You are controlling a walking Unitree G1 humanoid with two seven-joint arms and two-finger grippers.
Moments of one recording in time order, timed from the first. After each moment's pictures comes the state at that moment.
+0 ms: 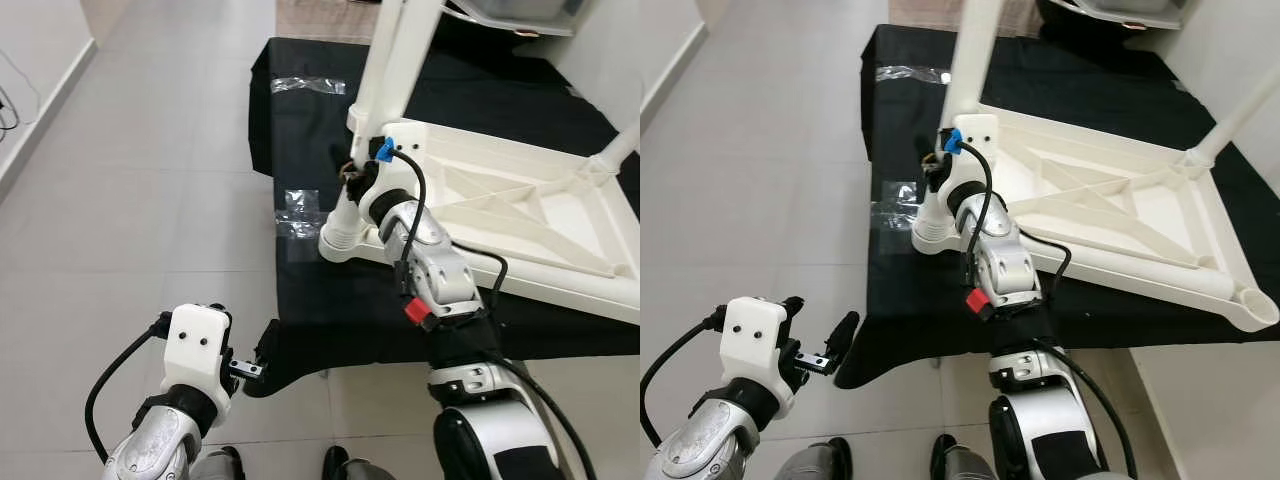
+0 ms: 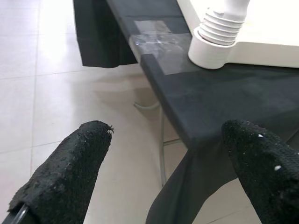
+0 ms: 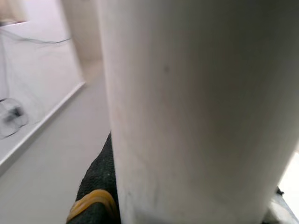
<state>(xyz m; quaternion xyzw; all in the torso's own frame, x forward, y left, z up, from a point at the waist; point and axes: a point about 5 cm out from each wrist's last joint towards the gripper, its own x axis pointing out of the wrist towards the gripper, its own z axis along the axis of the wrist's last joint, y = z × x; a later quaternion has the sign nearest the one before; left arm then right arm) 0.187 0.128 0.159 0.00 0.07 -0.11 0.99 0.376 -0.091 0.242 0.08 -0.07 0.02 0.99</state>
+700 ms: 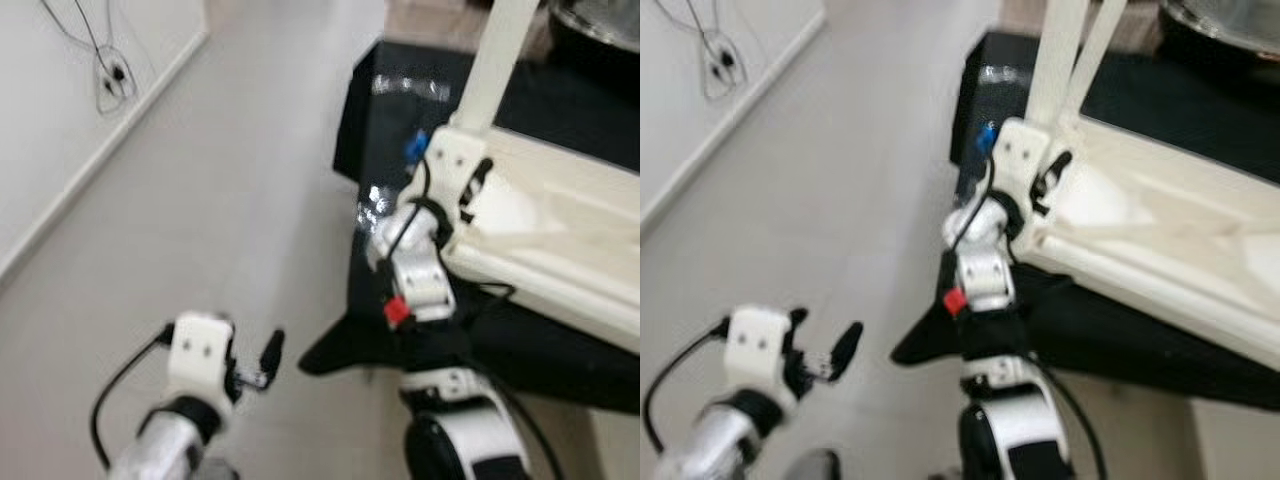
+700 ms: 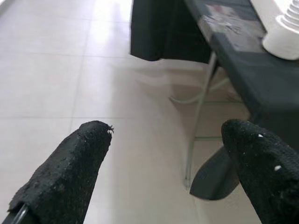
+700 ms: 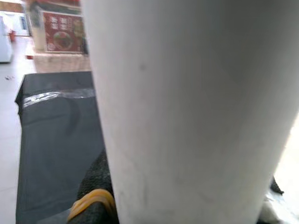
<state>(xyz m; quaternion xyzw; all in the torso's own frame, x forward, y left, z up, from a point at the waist) 0.191 0.131 0.160 0.00 0.07 -0.11 0.99 0.366 -0.099 0.255 0.06 -0.09 -0.34 0.93</state>
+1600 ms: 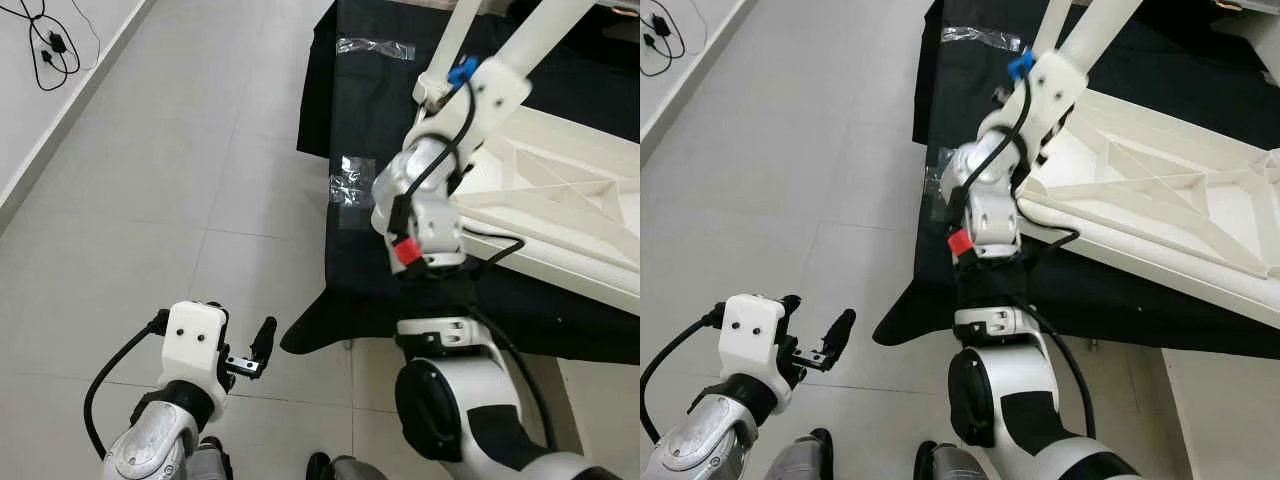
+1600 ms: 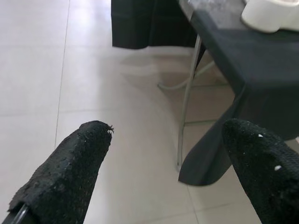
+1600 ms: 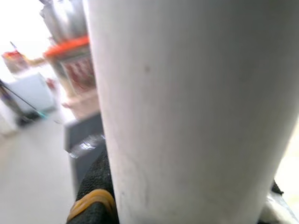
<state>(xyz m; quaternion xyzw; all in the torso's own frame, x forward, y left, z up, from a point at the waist) 0.200 0.128 0.157 0.00 0.07 -0.12 0.99 0.362 -0.116 0.337 0.22 -0.21 -0.23 0.92</state>
